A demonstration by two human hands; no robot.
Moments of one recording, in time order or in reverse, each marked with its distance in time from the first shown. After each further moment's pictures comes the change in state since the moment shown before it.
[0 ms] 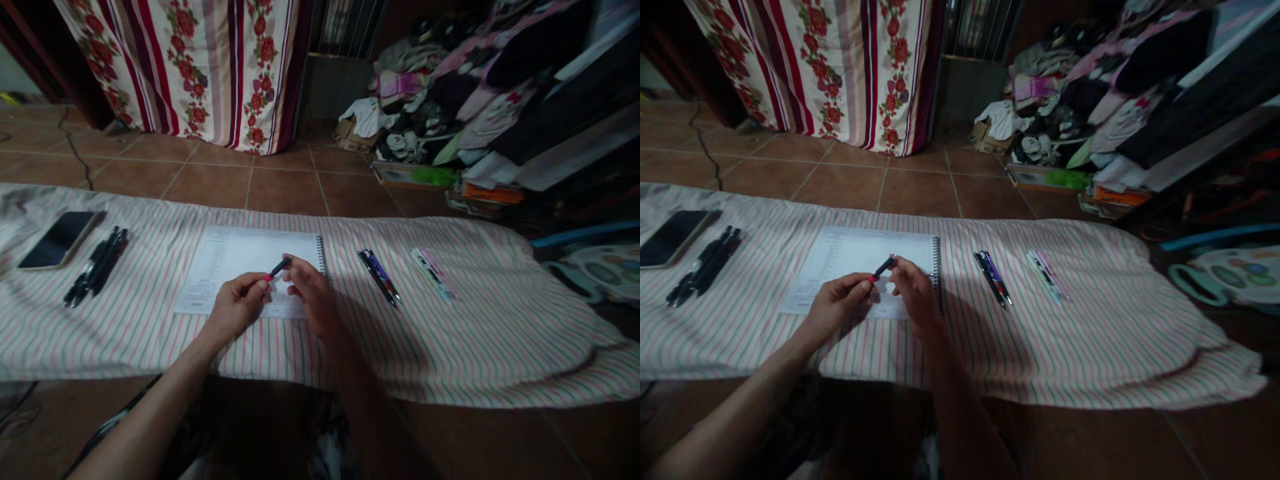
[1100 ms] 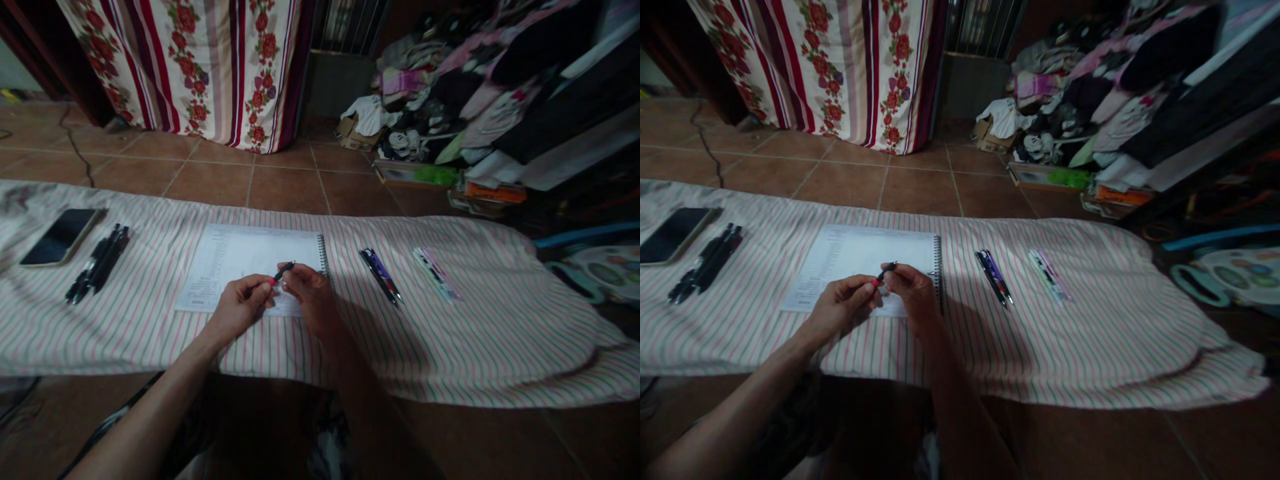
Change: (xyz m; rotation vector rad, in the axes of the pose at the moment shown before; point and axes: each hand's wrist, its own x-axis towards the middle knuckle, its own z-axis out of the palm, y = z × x) left_hand -0.003 -0.006 0.001 -0.027 -0.117 -0.080; right_hand -0.004 -0.004 0.003 0.132 -0.056 0.102
